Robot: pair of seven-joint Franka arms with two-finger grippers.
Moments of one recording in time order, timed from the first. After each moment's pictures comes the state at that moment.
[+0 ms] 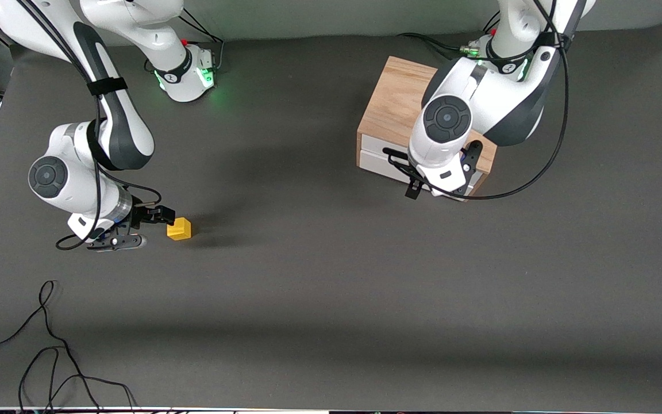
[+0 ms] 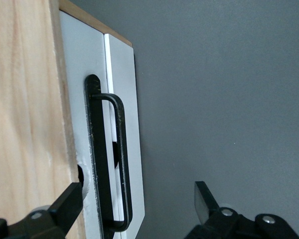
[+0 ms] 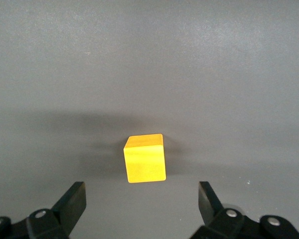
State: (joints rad) left arm -0.56 0.23 -0.03 -1.86 -0.06 1.89 -1.73; right arm 0.14 0.22 -0.07 -2.11 0.03 2.26 -0.01
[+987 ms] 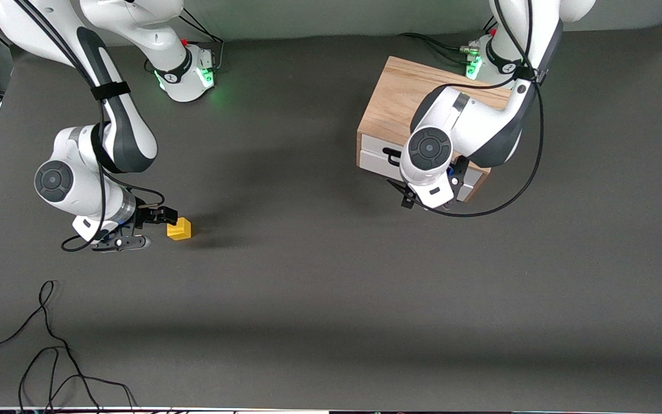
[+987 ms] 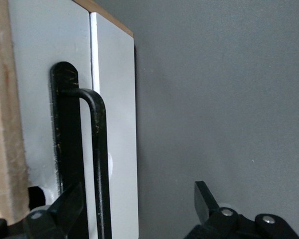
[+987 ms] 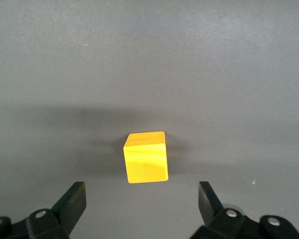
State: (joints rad) left arm -0.57 0.34 -0.03 -1.86 -0.06 1.94 -1.77; right arm 0.15 0.25 -0.07 -2.11 0.03 2.26 -0.01
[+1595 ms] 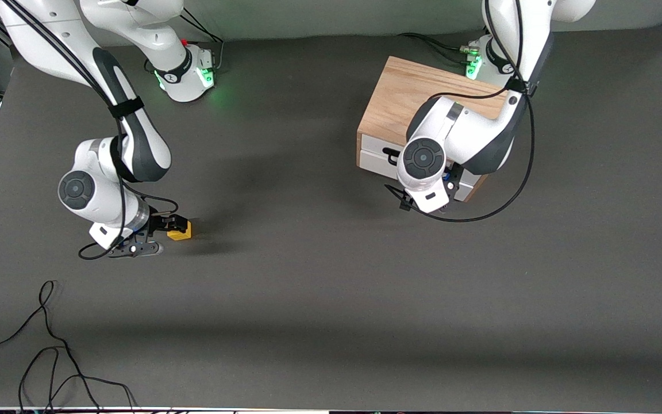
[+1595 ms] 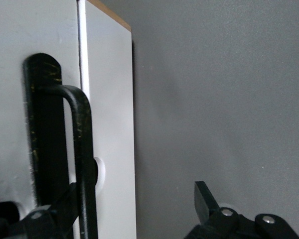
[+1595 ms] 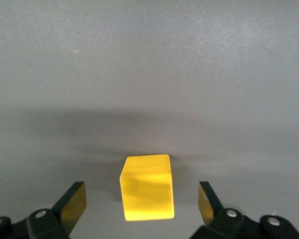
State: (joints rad) left arm -0.57 0.39 -0.03 -1.86 -0.06 1.97 -1.78; right arm 0.16 0.34 -0.07 -2.14 0.03 2.43 -0.01
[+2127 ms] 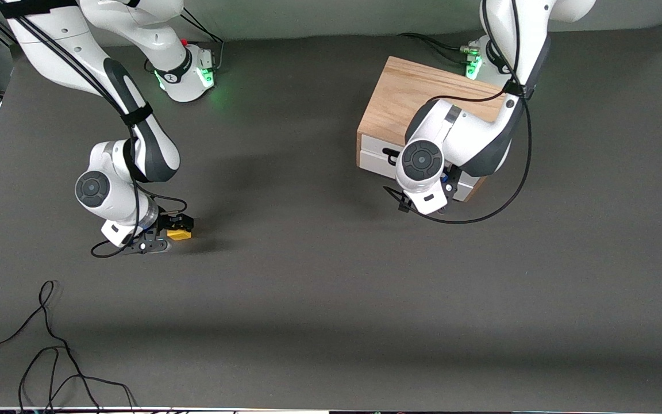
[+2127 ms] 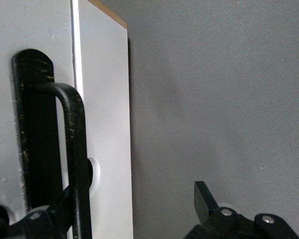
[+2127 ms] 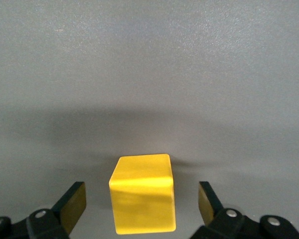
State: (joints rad) left arm -0.57 0.39 -0.03 -1.86 -0.06 1.98 -1.78; right arm 0.16 0.37 -0.07 -2.19 0.02 2.52 -0.01
